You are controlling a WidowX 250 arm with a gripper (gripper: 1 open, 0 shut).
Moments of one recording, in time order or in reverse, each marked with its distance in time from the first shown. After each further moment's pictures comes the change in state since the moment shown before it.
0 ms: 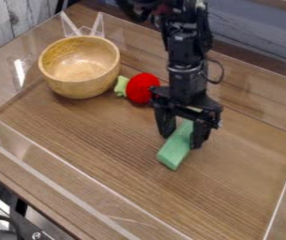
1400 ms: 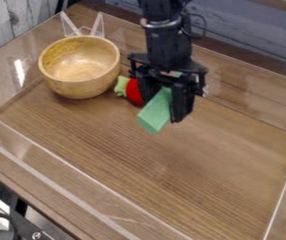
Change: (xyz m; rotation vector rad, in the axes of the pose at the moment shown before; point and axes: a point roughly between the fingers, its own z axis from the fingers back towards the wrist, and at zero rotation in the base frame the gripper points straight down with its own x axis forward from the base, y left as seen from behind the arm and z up) arm -0.028 -0.007 0.051 -0.049 0.004 -0.079
